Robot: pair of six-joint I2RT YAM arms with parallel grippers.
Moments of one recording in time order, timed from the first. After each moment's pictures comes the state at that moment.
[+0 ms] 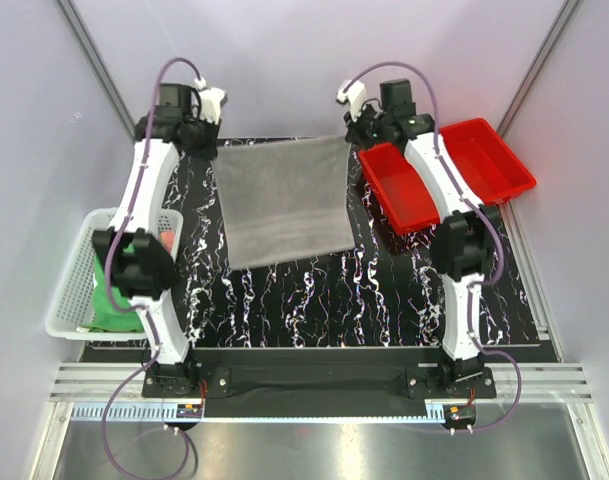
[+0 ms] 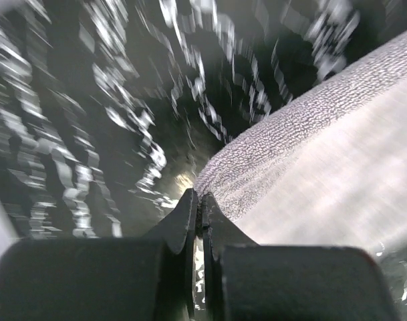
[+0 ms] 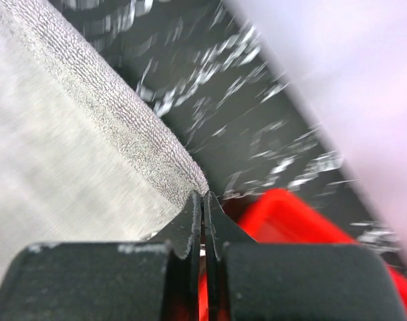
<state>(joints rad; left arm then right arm) -0.06 1.98 2.03 -0.91 0.21 0.26 0.29 2.25 2.26 -0.65 -0.45 -0.56</state>
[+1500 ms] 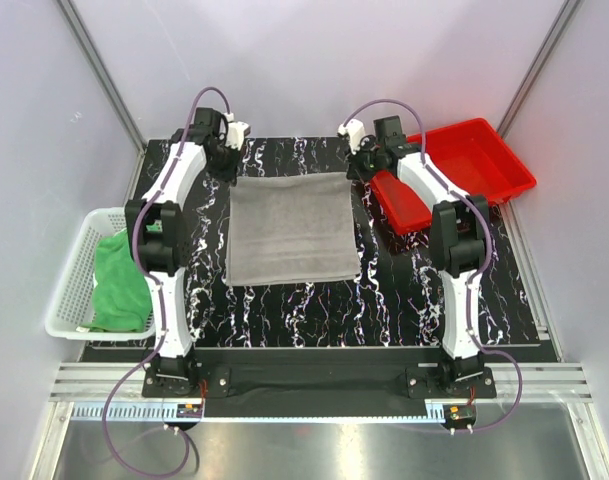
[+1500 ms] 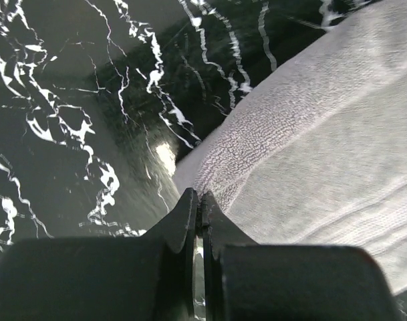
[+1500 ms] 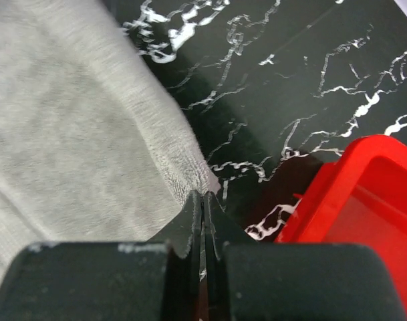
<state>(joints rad) -0.10 2.18 2.04 -0.88 0.25 0.26 0.27 2.21 1.91 -0.46 -0.46 -0.46</state>
